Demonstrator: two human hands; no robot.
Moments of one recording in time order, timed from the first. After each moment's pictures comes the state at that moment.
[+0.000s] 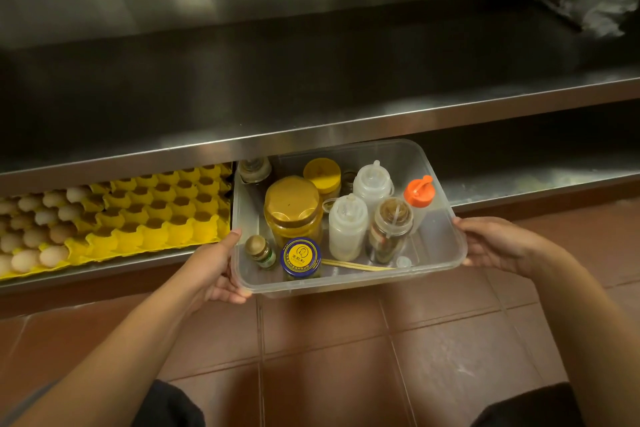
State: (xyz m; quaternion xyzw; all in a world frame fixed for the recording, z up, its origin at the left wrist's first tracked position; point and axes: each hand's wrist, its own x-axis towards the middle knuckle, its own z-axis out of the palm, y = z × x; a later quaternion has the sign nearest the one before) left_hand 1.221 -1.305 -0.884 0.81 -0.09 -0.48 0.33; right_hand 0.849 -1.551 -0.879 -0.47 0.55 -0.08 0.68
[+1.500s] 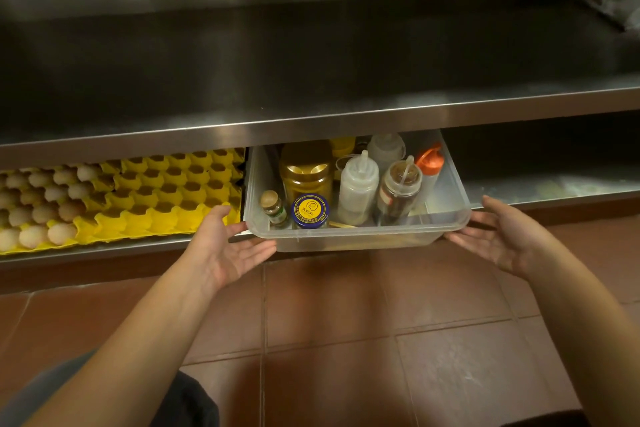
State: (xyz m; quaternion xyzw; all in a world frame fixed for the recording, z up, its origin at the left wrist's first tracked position) left_hand 1.215 -1.317 -0.864 0.60 0.16 -0.52 0.59; right_hand 0.885 -1.536 -0.871 -0.29 0.59 -0.23 0.72
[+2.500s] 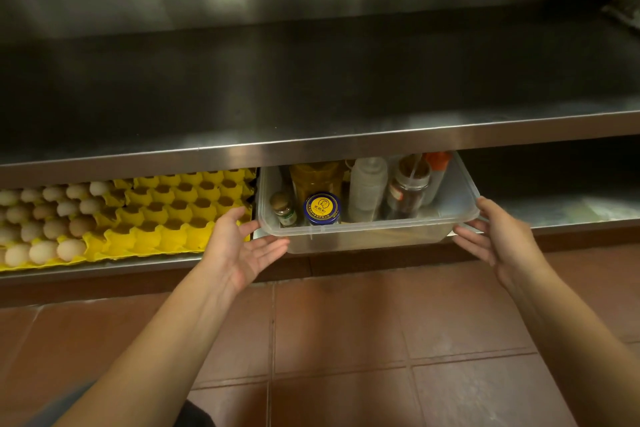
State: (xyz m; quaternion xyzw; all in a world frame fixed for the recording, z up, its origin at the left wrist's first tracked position) left_hand 1.229 -1.345 -0.871 0.58 0.14 -0.50 0.63; right_hand 0.932 -1.546 -0.886 -0.37 0.56 -0.34 0.65
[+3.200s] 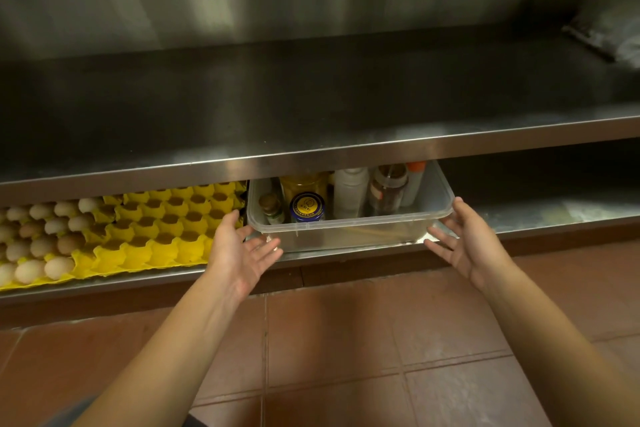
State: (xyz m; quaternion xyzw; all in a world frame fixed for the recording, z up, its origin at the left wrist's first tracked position) left_hand 1.218 -1.354 -0.868 0.56 0.11 -0.48 0.67; right_hand 0.945 -1.531 -0.878 -0.36 0.51 -0.34 0.71
